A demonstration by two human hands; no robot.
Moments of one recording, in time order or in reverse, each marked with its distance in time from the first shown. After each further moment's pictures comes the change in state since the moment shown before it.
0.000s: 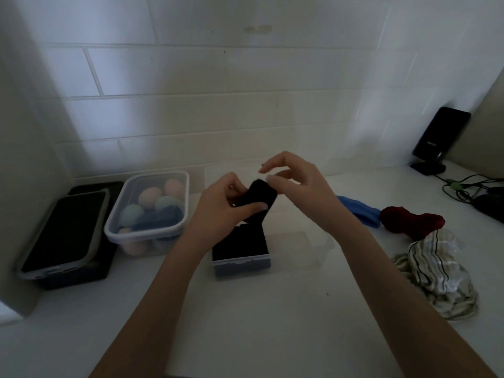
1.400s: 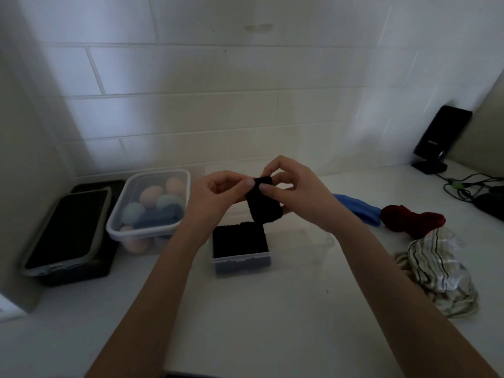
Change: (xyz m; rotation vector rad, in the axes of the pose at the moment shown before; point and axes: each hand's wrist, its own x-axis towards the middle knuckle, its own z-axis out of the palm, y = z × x) left_hand 0.004 0.005 -0.007 -0.354 0.010 0.030; right_hand -0.003 -0.003 0.001 0.068 -0.128 0.147
